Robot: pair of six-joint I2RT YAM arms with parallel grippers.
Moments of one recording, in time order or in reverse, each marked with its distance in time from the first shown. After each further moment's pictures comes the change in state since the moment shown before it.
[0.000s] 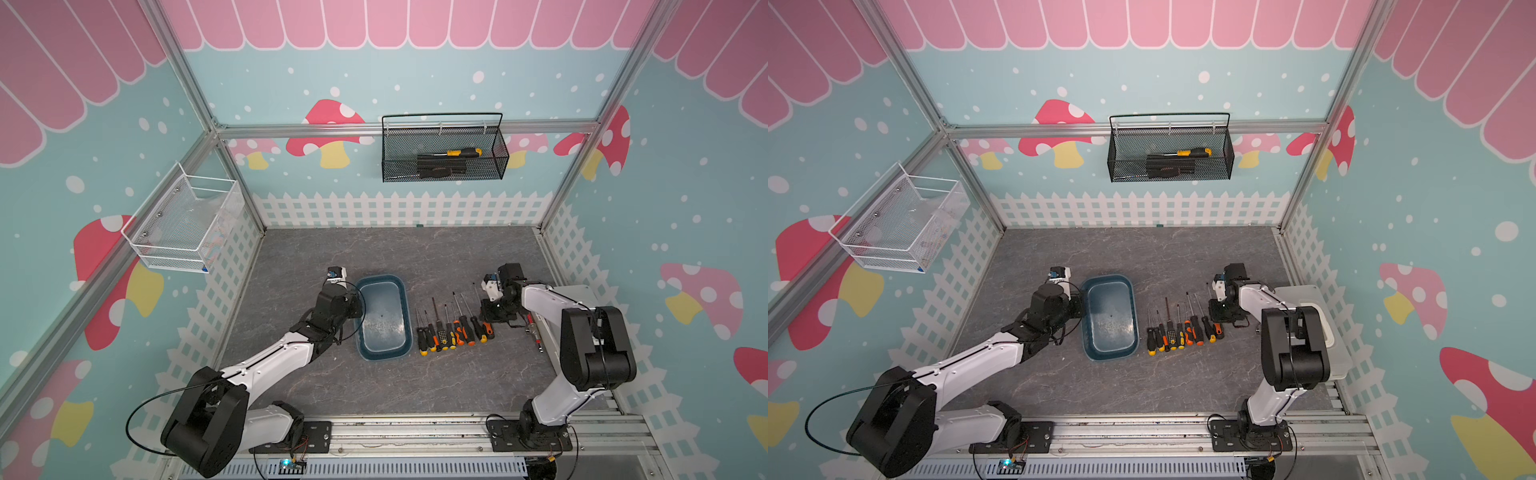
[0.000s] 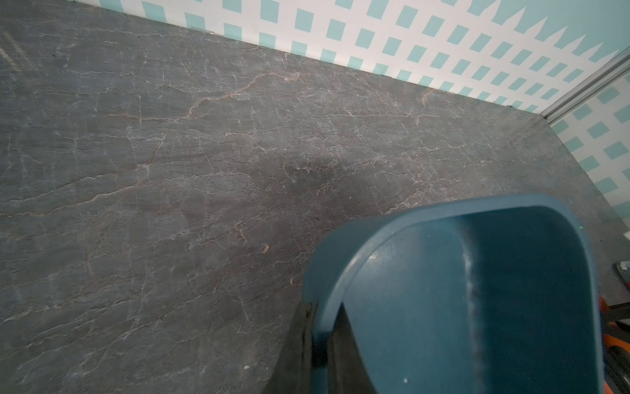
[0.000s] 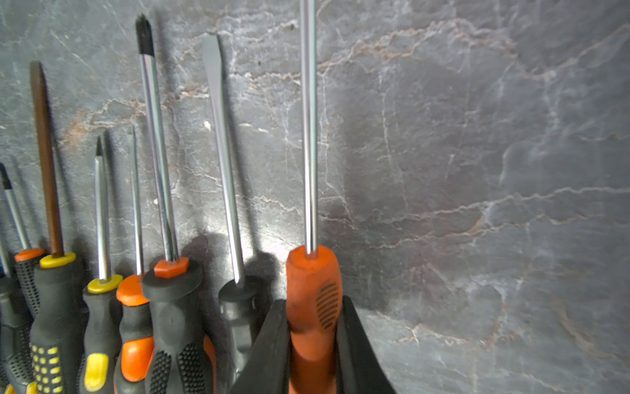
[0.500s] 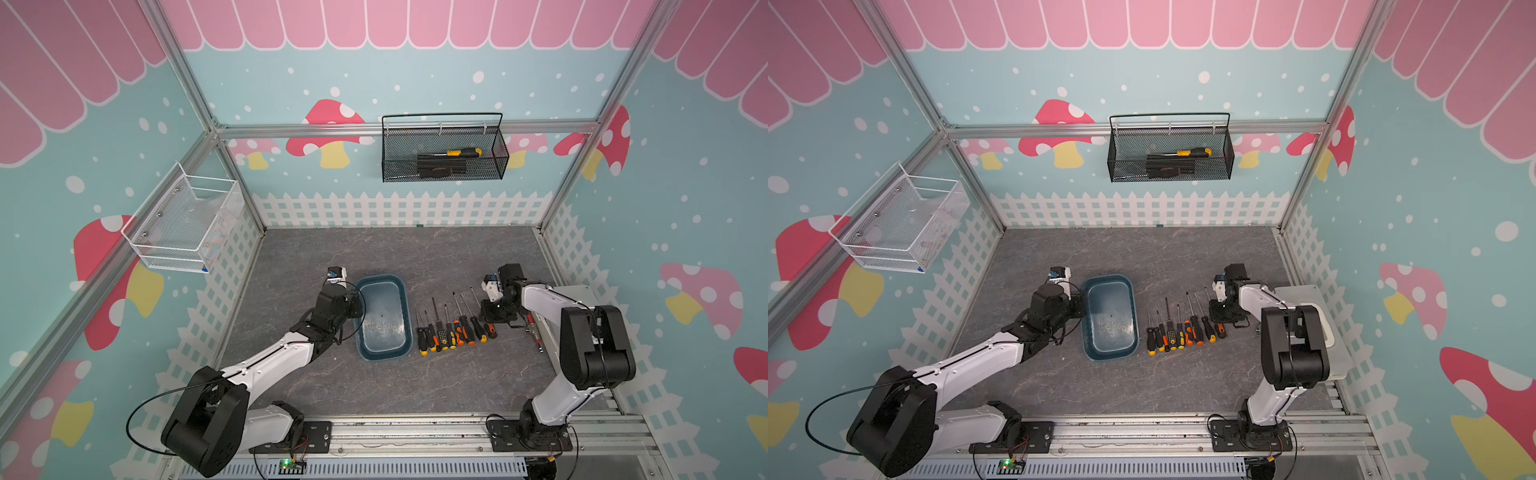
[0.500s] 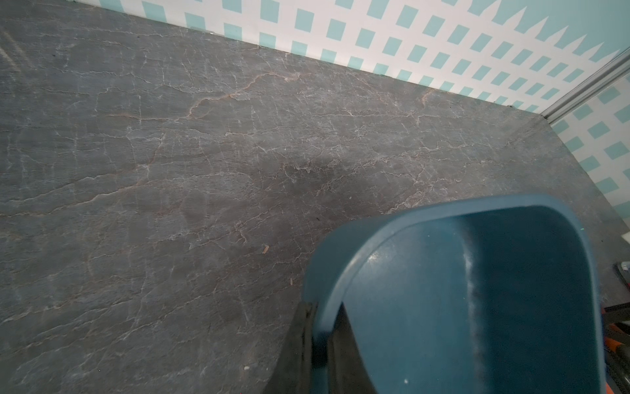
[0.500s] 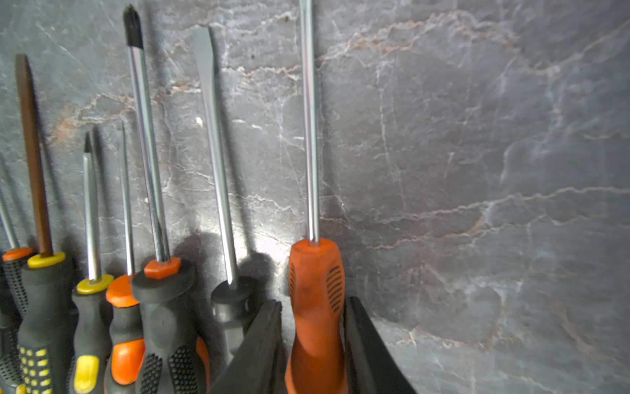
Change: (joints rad) left arm 0.000 0.007 0.000 0.002 0.000 0.000; right arm -0.006 0.006 0.000 -0.003 0.004 -0.008
